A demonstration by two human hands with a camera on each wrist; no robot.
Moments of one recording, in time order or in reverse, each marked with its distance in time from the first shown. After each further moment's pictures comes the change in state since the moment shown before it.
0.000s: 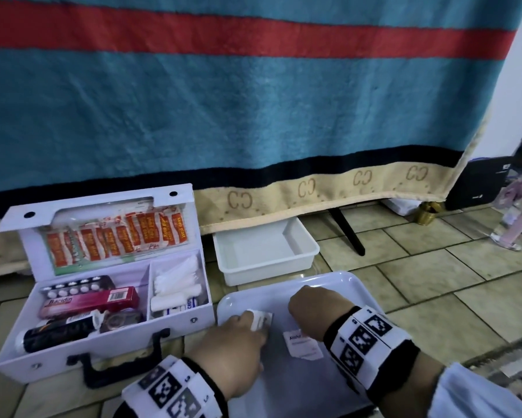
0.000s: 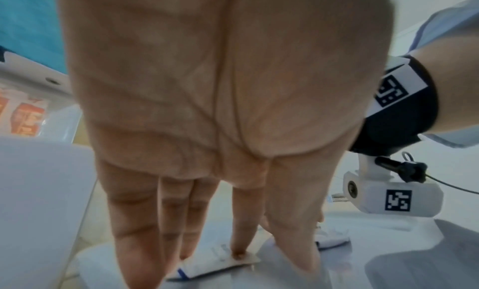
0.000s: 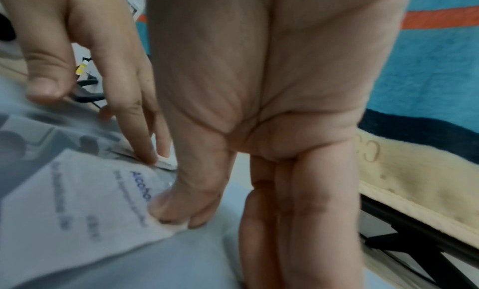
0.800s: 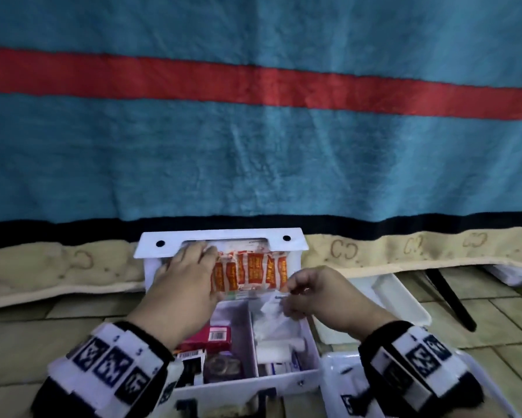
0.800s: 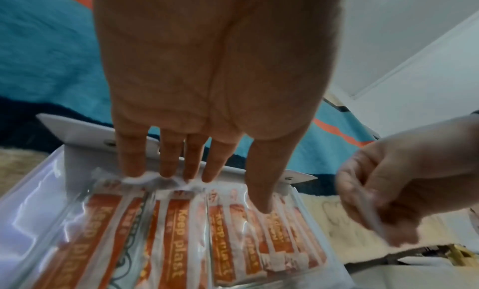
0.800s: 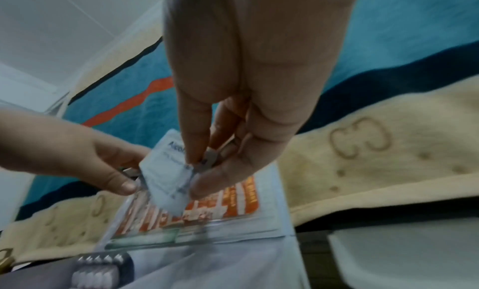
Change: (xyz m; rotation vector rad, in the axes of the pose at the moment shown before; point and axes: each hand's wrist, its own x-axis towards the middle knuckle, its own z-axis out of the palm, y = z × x) left_hand -0.070 -0.197 -0.084 -0.129 0.563 -0.441; right_hand 0.056 -0.093 -0.123 1.315 0.296 -0.282
